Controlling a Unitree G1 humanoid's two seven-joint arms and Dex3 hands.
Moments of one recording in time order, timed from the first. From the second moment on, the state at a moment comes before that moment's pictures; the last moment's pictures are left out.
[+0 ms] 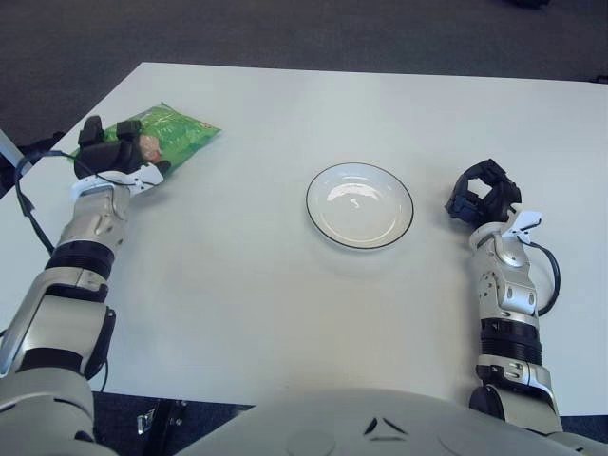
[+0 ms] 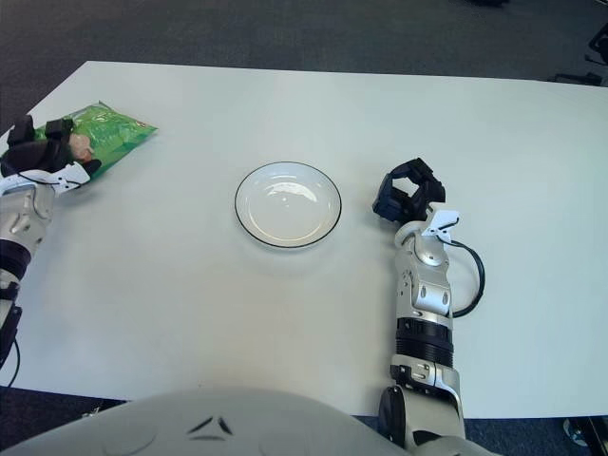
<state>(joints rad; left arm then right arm) -0.62 0.67 -0.22 0.98 0.73 -0.03 0.34 -0.17 -0.07 -0.31 0.09 0.14 0.07 -0.11</state>
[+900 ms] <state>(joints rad) -0.70 0.60 -0.25 1.17 0.61 -0.17 0.44 -0.16 -0.07 -0.31 0.07 0.14 0.08 -0.11</state>
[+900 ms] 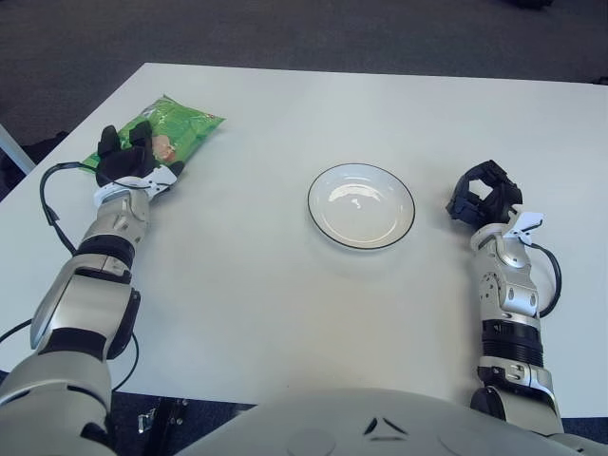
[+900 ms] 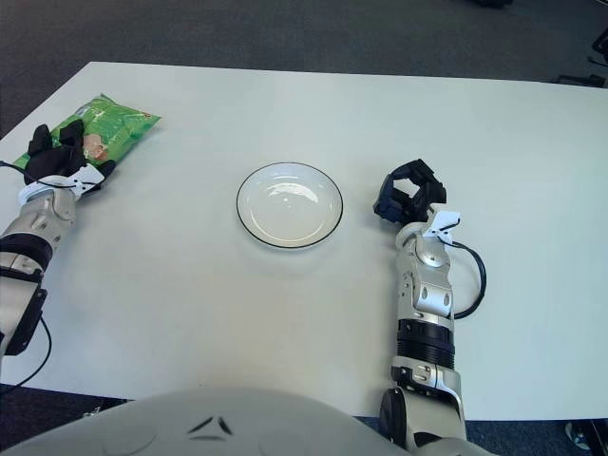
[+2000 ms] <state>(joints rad) -0.74 0.55 -0.32 1.22 0.61 -0.21 0.71 -0.16 -0.07 -0.31 0.07 0.14 0.08 -0.09</state>
